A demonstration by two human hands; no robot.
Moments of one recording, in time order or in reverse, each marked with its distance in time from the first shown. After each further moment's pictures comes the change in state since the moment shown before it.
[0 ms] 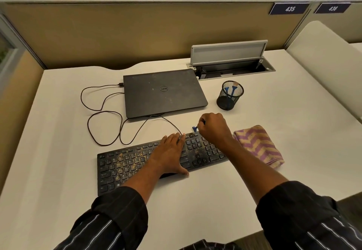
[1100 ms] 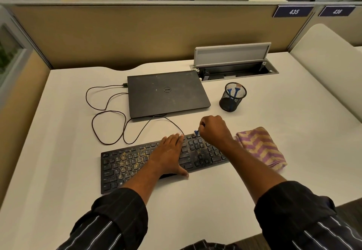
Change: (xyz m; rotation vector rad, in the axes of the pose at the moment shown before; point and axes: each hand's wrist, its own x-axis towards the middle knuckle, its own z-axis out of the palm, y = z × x) left_hand -0.009 -0.005 -0.002 -0.020 0.000 -0.029; right_hand 0.000 -0.001 0.007 -0.019 -0.044 0.002
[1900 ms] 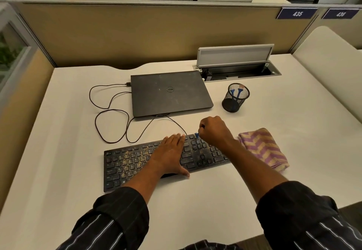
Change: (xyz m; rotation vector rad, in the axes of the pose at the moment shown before) left_hand -0.003 -0.004 0.002 -0.013 0.002 -0.007; right_hand -0.002 -0.009 0.002 -0.033 -0.078 -0.013
